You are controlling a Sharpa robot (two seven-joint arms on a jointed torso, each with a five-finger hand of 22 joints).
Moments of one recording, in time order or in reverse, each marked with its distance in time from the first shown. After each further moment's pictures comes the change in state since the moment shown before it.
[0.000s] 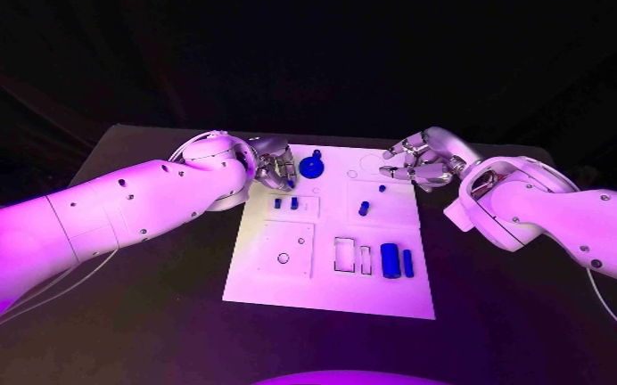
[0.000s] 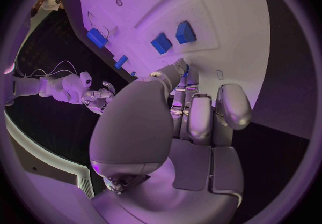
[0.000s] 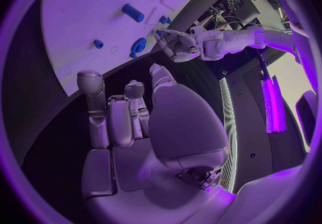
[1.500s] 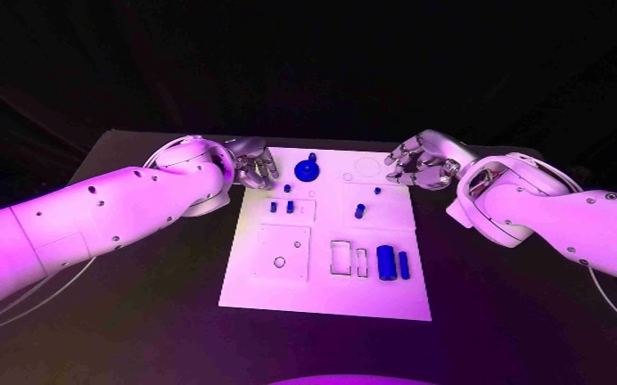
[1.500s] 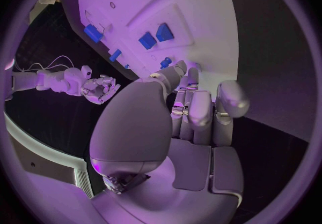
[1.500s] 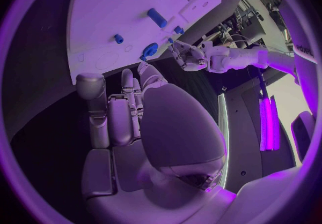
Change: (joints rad) left arm 0.000 -0.077 -0.001 0.019 0.057 -0.066 0.013; left_hand -0.034 -0.026 0.018 -0.024 0.000 -0.062 0.015 -0.048 -0.038 0.021 0.007 -0.039 0.009 -0.038 0.007 -0.065 -0.115 0.000 -0.055 0.005 -0.063 -0.088; right arm -0.001 0.009 0.000 -0.057 -0.203 0.054 -0.013; right_hand 0.175 -0.023 0.105 -0.017 -0.122 0.067 0.002 0.024 -0.008 -0.079 0.009 -0.617 -0.578 -0.005 0.002 -0.006 0.019 0.008 0.076 -0.007 0.039 0.061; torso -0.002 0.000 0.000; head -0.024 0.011
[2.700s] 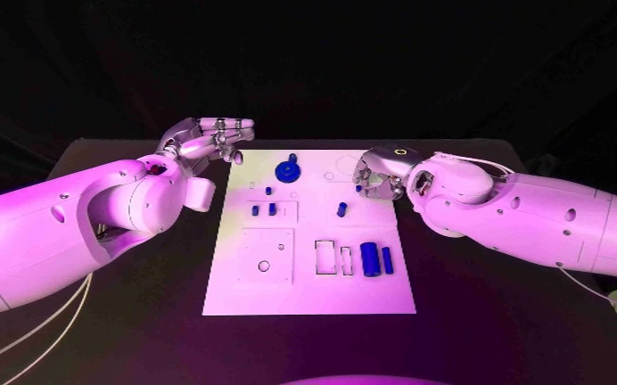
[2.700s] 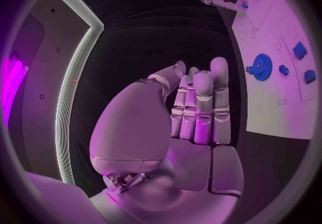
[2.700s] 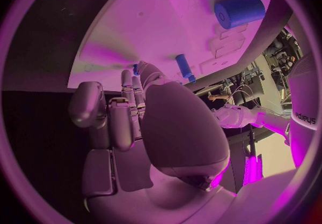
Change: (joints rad) left arm -0.001 -0.169 -0.002 0.220 1.296 -0.269 0.486; left_hand -0.031 0.021 -0.045 -0.007 0.000 0.020 0.024 0.007 -0.017 -0.022 0.021 0.009 0.029 -0.149 0.018 -0.241 -0.321 0.069 -0.193 0.011 -0.339 -0.402; right arm -0.036 0.135 -0.007 -0.119 -0.459 0.169 -0.075; right_hand 0.012 -0.022 0.095 -0.001 -0.004 0.057 0.000 -0.047 -0.020 0.066 0.012 -0.171 -0.176 0.003 0.004 0.073 0.078 -0.028 0.056 0.006 0.180 0.163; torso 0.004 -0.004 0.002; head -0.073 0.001
